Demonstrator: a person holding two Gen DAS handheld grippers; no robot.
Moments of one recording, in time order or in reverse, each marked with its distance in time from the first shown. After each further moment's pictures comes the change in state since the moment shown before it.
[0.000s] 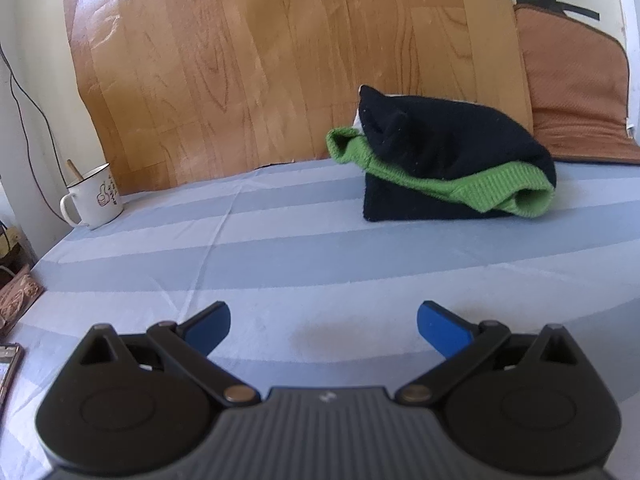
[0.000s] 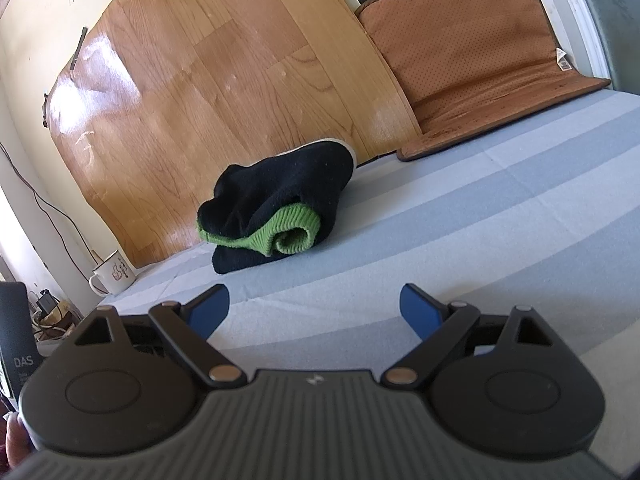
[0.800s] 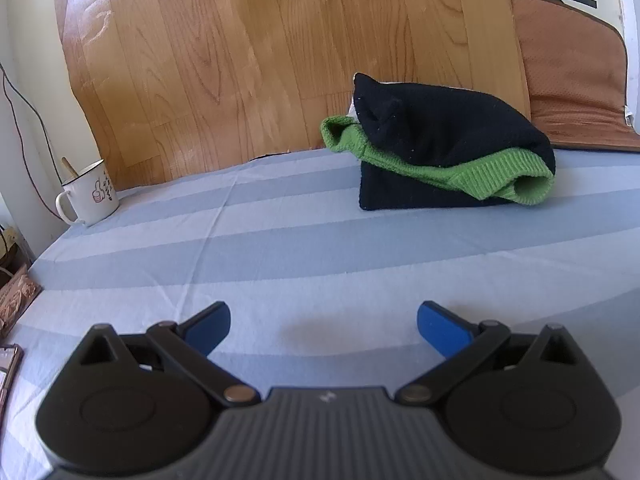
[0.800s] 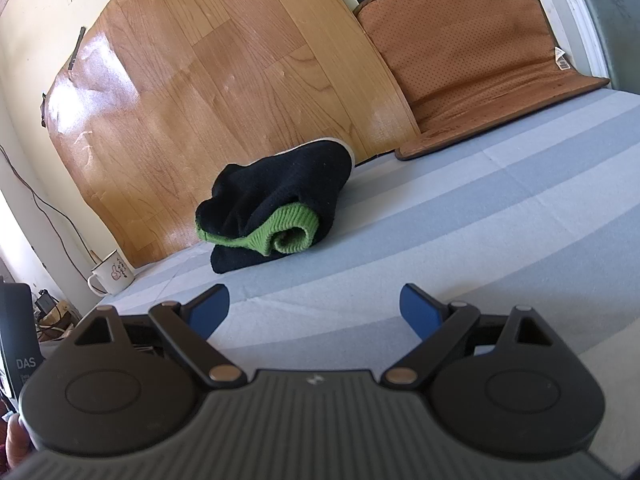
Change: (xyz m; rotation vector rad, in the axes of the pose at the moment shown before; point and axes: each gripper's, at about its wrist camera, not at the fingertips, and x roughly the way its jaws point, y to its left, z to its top) left arm 0.003 -0.002 -0.002 0.018 0.029 -0.006; right arm 0.000 -0.001 0.001 -0.001 0.001 0.000
